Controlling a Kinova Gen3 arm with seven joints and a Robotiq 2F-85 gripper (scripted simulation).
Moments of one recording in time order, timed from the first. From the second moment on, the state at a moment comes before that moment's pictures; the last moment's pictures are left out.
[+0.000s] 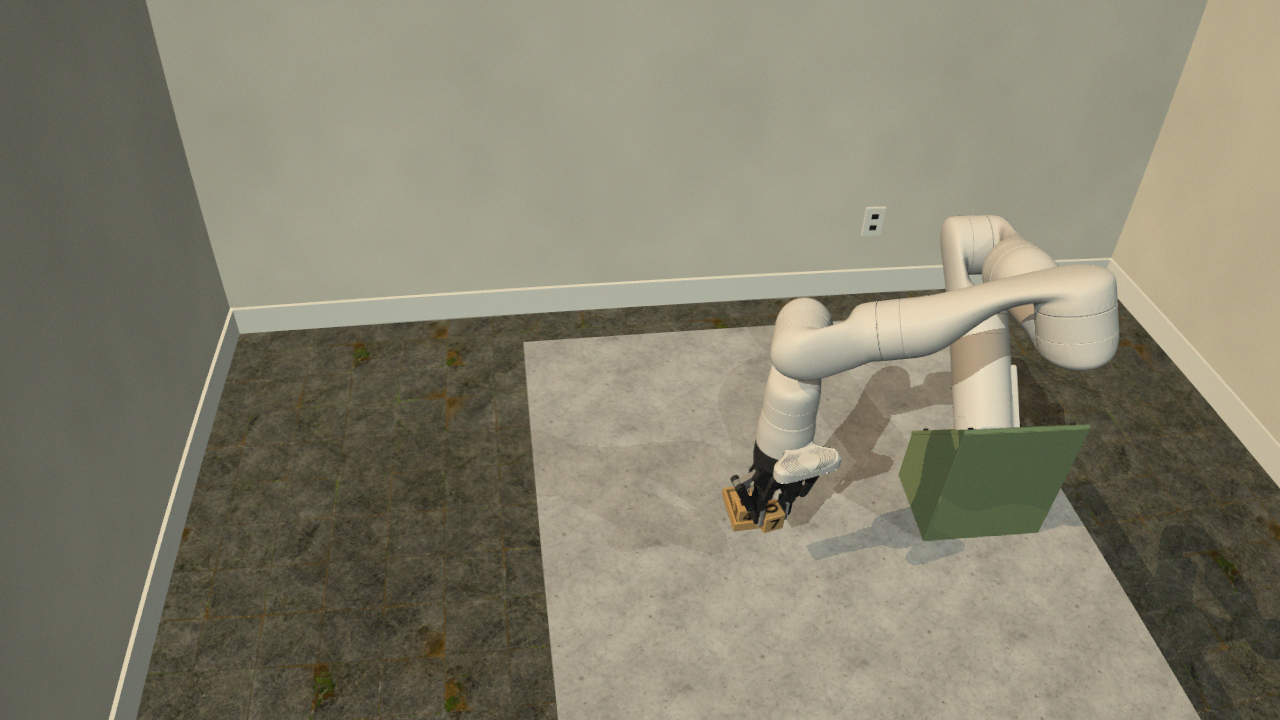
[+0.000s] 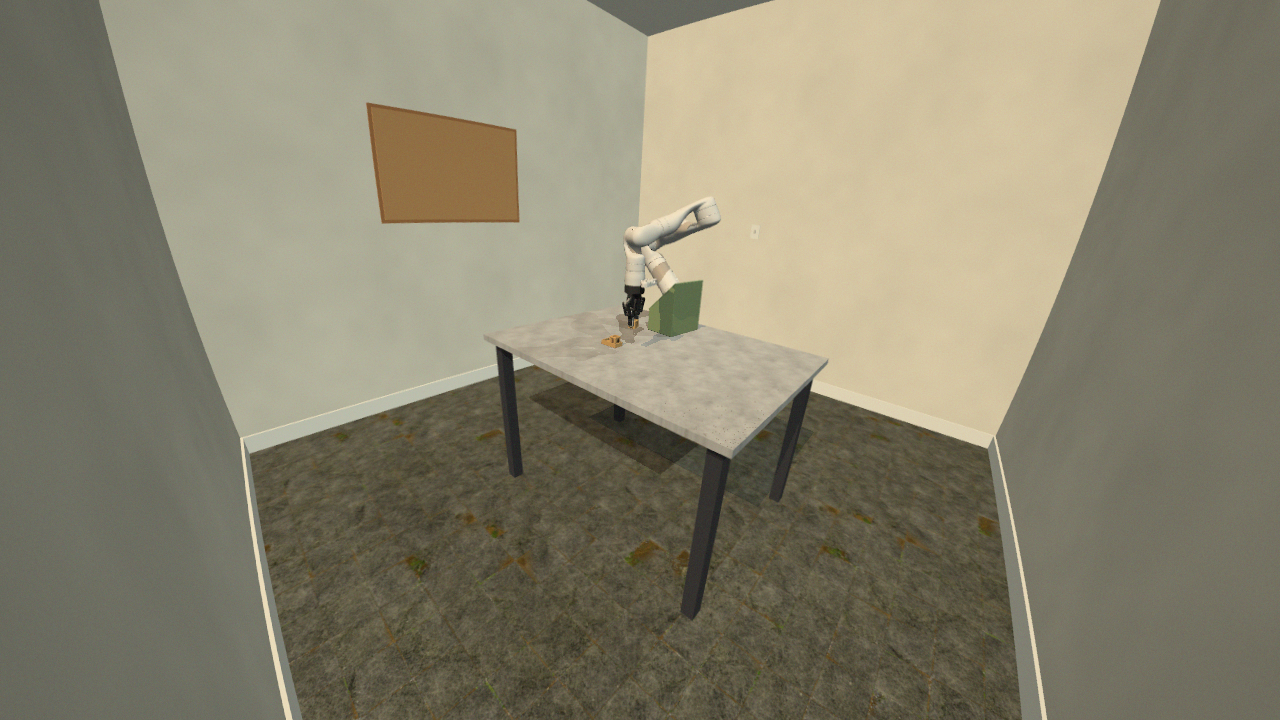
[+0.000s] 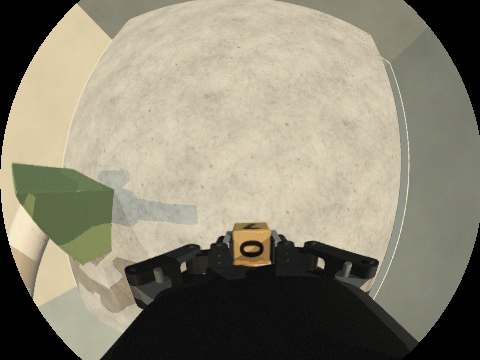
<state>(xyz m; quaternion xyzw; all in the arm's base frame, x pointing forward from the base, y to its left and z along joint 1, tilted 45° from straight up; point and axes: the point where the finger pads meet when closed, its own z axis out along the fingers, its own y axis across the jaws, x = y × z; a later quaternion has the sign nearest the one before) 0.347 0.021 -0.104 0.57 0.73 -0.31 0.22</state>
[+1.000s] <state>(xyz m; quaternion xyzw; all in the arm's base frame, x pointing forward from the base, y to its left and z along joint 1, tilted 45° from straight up) 0.350 -0.014 -0.152 0.57 0.73 -0.30 0.23</state>
